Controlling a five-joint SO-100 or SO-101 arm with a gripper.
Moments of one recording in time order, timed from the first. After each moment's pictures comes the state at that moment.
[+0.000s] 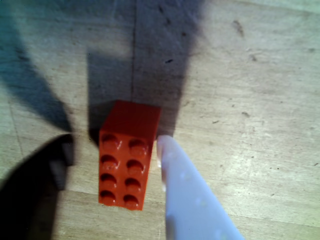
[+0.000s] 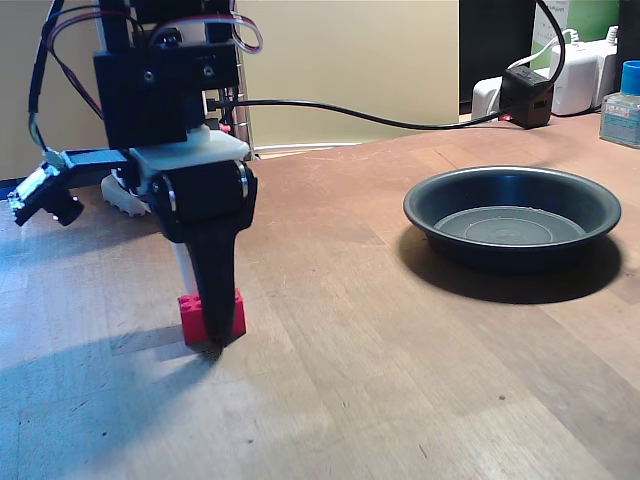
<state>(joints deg) -7.6 86.8 109.6 64.2 -9.5</state>
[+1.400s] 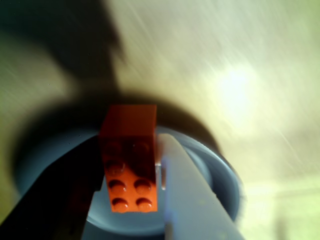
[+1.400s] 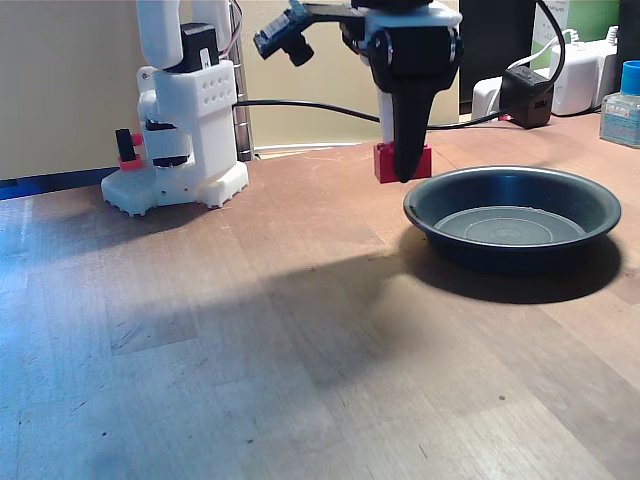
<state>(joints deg) -51.4 85.8 86.9 93.5 50.3</state>
